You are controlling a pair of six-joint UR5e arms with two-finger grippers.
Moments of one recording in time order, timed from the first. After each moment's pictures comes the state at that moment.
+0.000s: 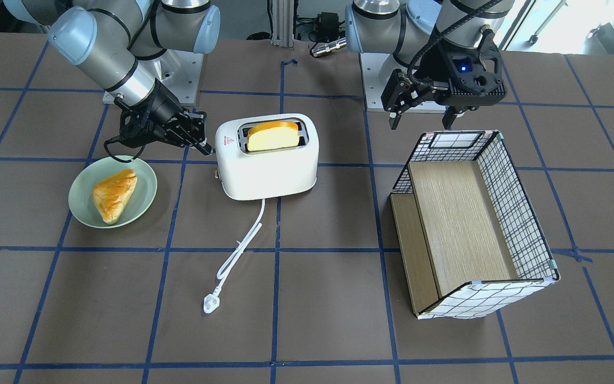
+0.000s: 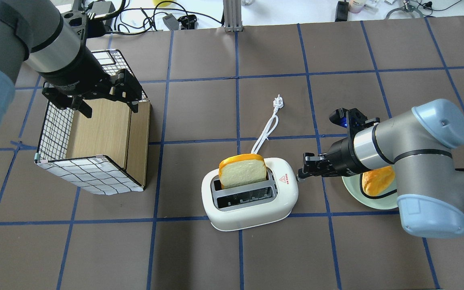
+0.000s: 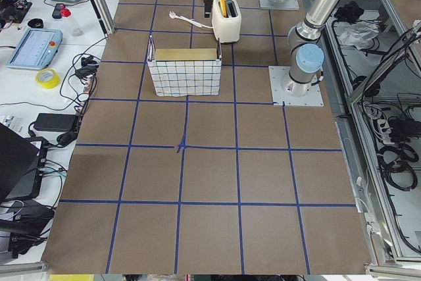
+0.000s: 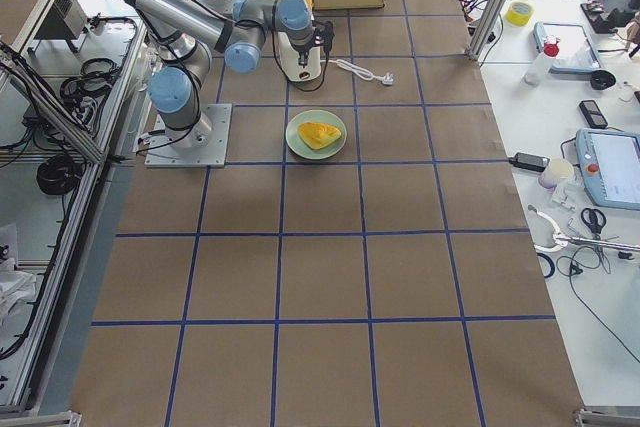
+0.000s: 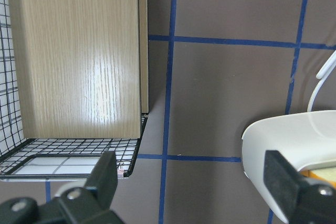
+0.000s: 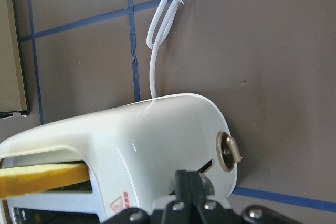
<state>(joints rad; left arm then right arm) -1.58 -1.47 -1.66 -1.52 1.55 -0.08 1.42 -1.77 2.31 -2.10 -1.03 -0.08</state>
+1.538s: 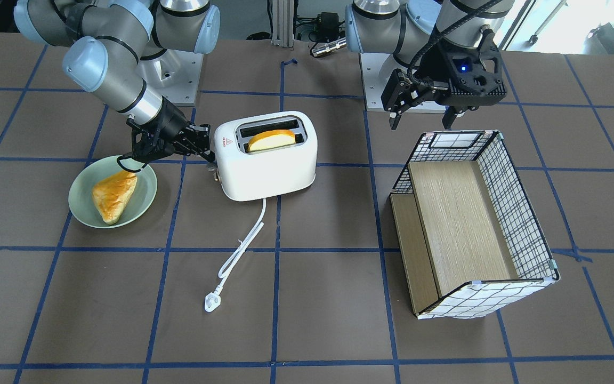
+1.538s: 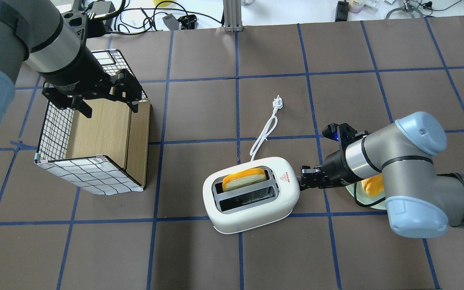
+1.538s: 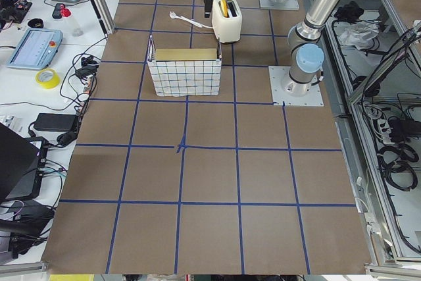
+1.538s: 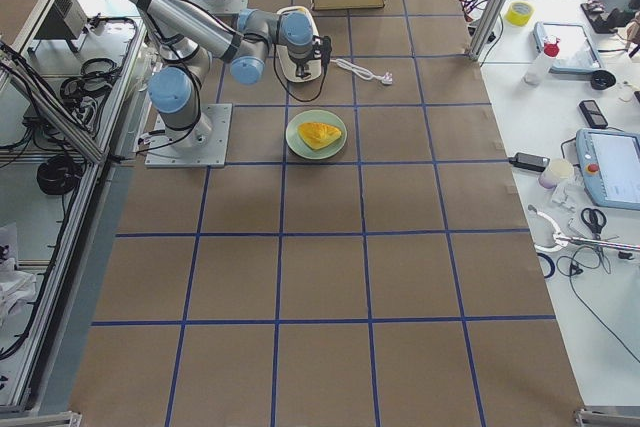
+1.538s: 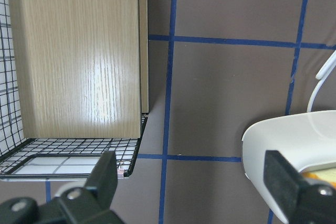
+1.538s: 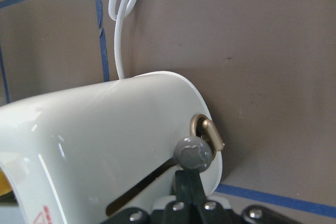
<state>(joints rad) -1.58 -1.47 -1.66 -1.52 1.55 -0.08 1.42 -1.67 2.36 -2.17 -1.05 -0.12</state>
